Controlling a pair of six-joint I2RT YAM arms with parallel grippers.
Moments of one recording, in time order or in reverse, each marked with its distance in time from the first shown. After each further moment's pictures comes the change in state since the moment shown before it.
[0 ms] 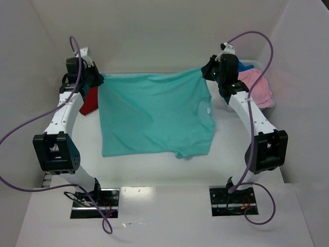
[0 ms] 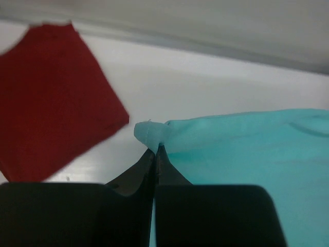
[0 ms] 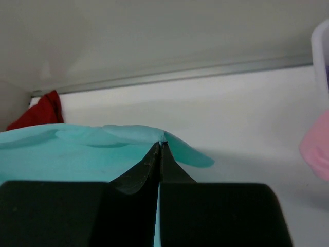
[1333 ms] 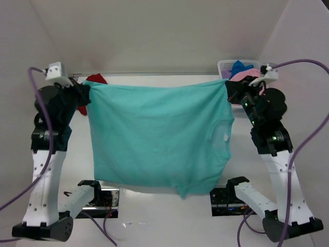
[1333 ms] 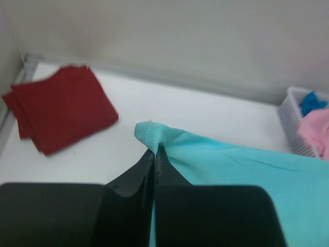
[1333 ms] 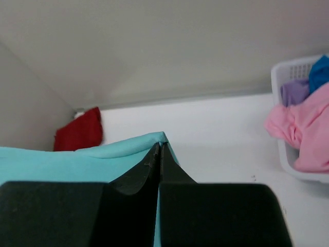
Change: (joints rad) left arm -0.086 -0.742 -0.093 -0.214 -0.135 -0.058; right arm 0.000 -0.737 -0.167 -0.249 0.028 -0.032
